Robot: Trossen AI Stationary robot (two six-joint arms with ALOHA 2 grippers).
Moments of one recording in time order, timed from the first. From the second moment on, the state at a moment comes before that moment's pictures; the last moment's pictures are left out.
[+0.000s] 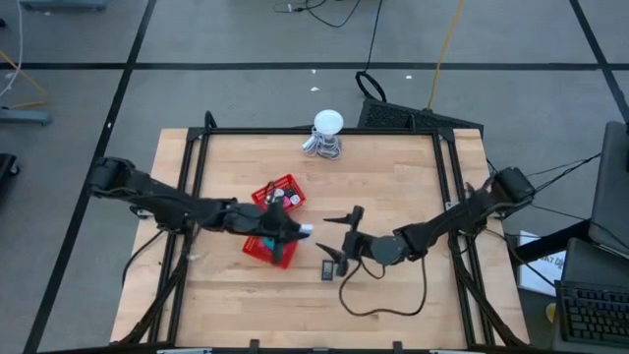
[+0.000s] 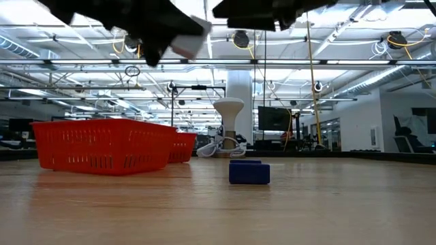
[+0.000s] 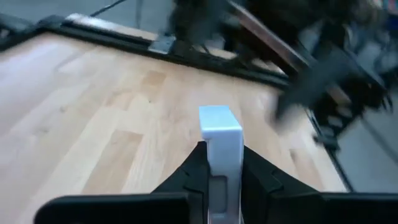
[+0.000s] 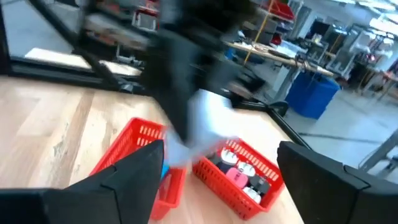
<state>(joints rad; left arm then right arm) -0.23 1.38 0.70 0.39 -0.16 -0.32 0.42 1.63 0.88 0.56 0.73 -0.15</state>
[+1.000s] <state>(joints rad) -0.43 1.17 0.60 -0.32 -0.34 -0.29 0.41 1.49 0.88 0.28 0.73 0.07</state>
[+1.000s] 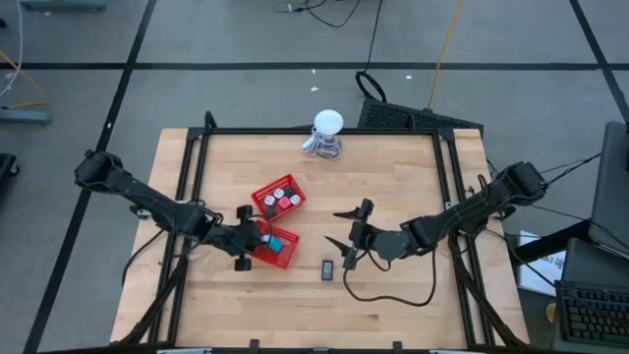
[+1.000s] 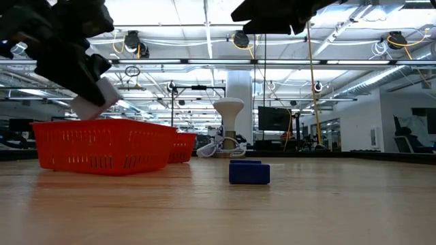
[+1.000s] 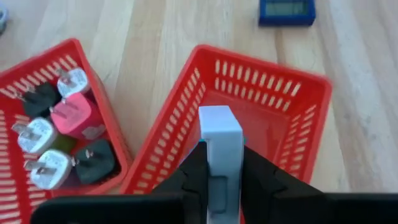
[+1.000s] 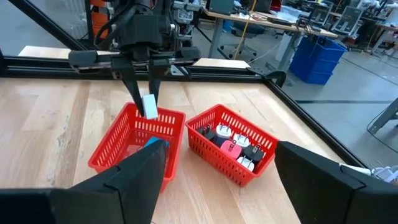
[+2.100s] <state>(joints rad) -0.39 1.32 0.59 -0.20 -0.21 -0.20 0.41 1.49 0.88 0.29 0.73 0.07</state>
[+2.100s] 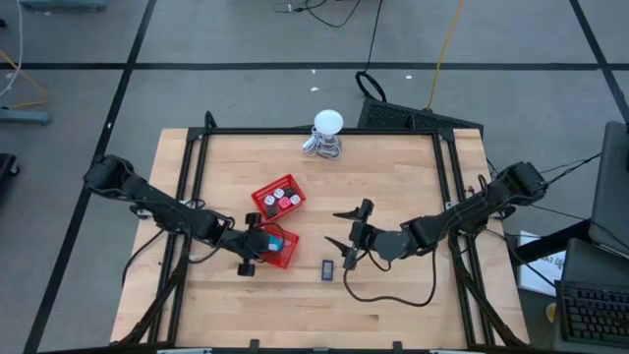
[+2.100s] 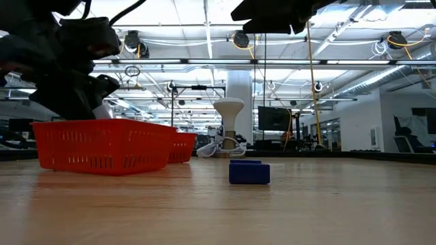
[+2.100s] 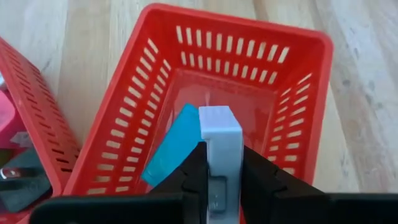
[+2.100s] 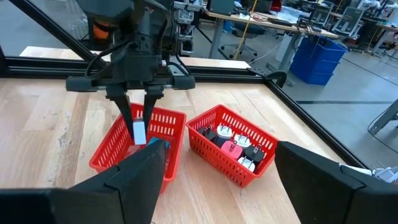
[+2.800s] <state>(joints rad) -0.39 1.33 0.59 -0.19 -0.17 -0.20 0.41 1.49 0.87 0.30 0.73 0.07</state>
